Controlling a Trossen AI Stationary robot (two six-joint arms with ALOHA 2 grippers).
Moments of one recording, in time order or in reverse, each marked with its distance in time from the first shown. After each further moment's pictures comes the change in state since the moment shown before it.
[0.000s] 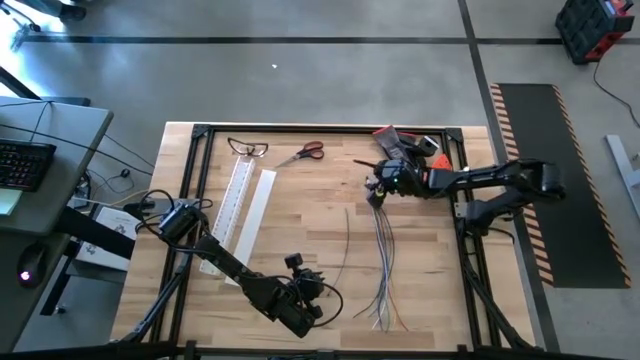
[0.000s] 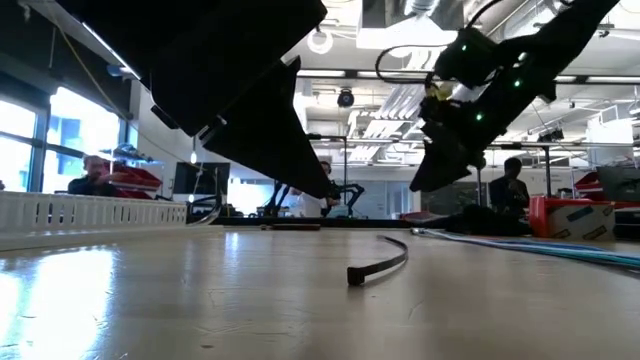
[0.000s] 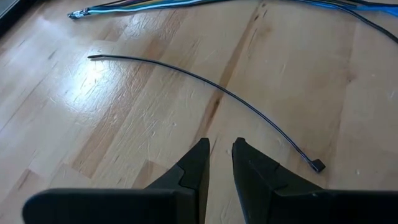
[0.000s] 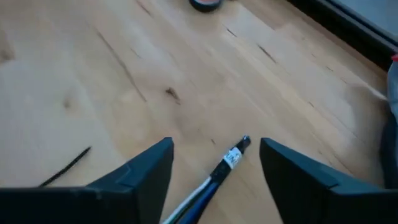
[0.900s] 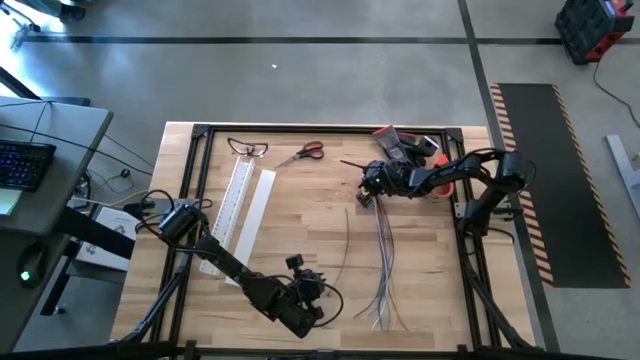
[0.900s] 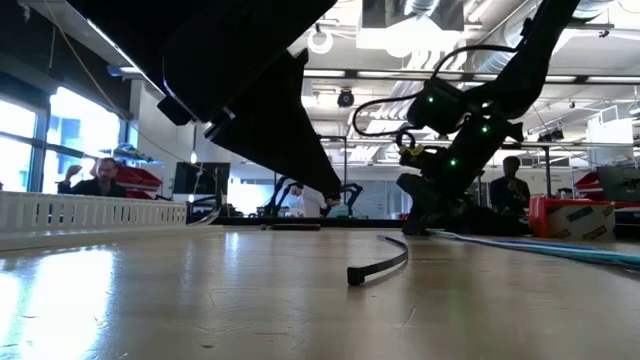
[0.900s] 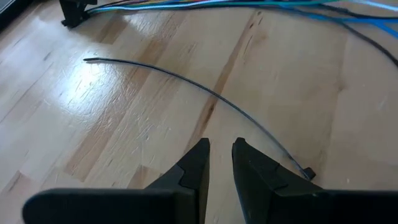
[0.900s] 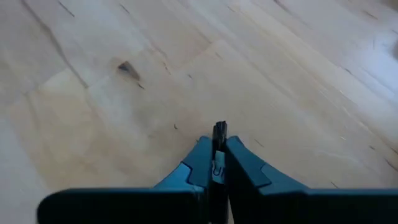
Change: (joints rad) left arm 0.000 0.000 0.000 0.038 0.000 0.000; right arm -0.048 0.331 0.051 0.119 -0.002 0.046
